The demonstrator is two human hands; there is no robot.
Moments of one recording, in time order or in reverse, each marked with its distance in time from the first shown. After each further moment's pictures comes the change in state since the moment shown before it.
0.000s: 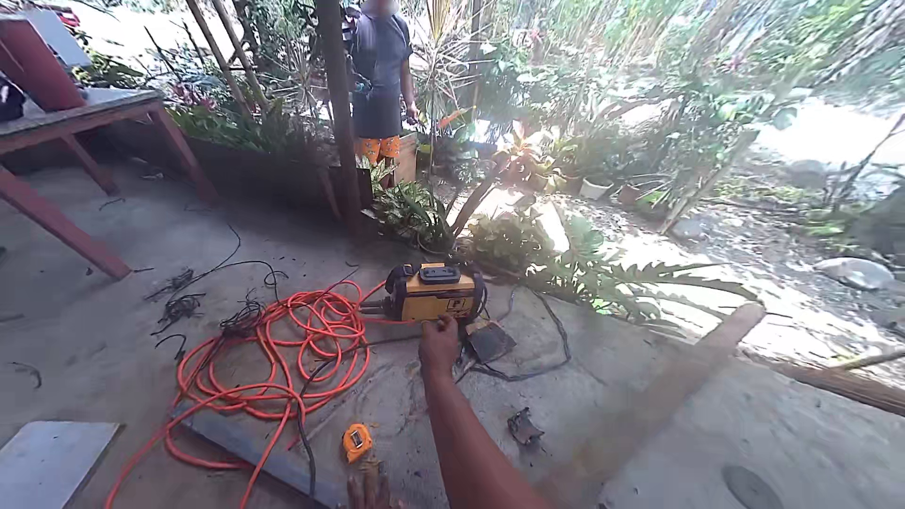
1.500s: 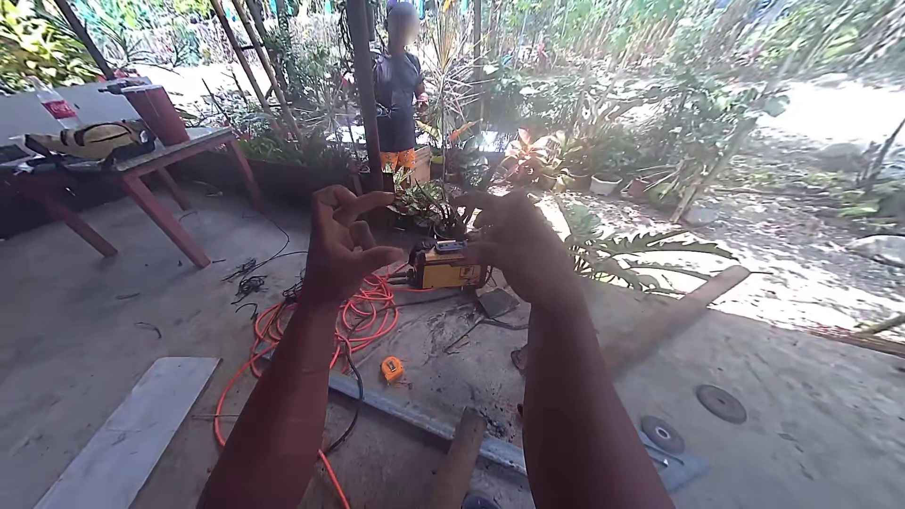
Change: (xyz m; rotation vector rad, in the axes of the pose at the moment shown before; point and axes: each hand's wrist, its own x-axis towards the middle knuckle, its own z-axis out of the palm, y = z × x) left_hand -0.248 0.058 -0.389 -0.899 0.720 1.545; right_hand -0.223 -0.175 -0.172 0.076 -0.604 -0.957
